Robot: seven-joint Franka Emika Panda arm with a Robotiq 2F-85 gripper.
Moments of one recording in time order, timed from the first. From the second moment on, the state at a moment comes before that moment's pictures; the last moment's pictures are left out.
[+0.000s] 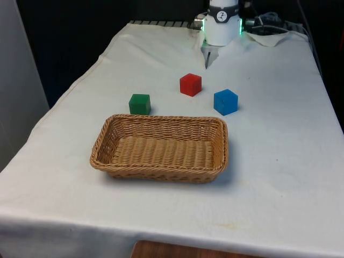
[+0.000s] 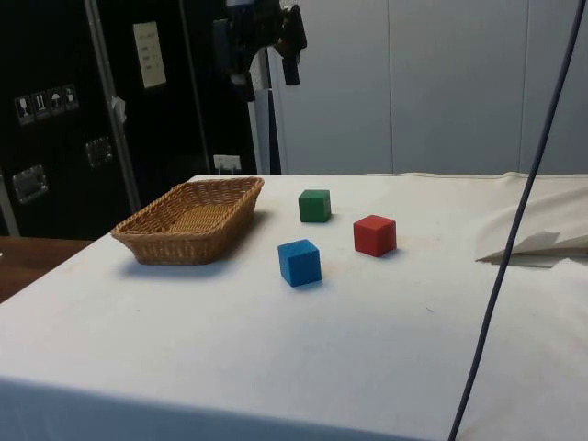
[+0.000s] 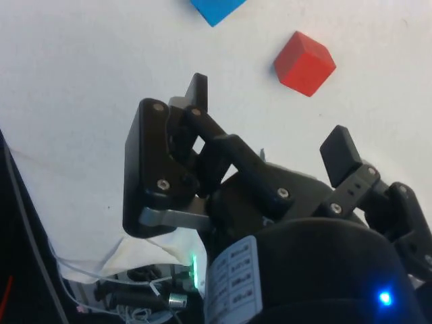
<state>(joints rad) 0.07 -0.05 -0.01 -2.14 -0.06 2.05 0.47</state>
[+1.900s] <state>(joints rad) 0.06 0.09 0.01 -2.34 0.06 2.42 0.70</state>
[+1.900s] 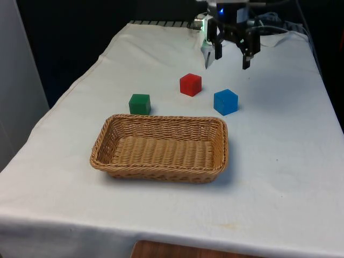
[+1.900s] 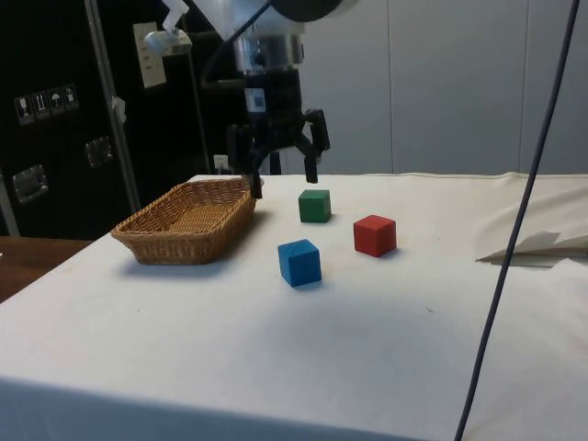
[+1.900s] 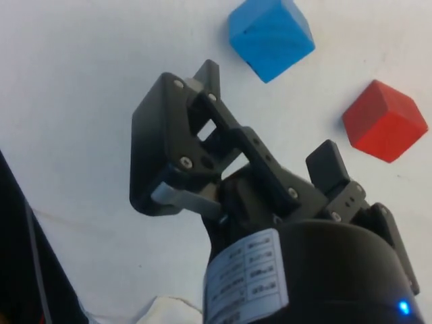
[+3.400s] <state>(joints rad) 0.06 0.24 0.02 -2.35 0.06 2.55 0.84</state>
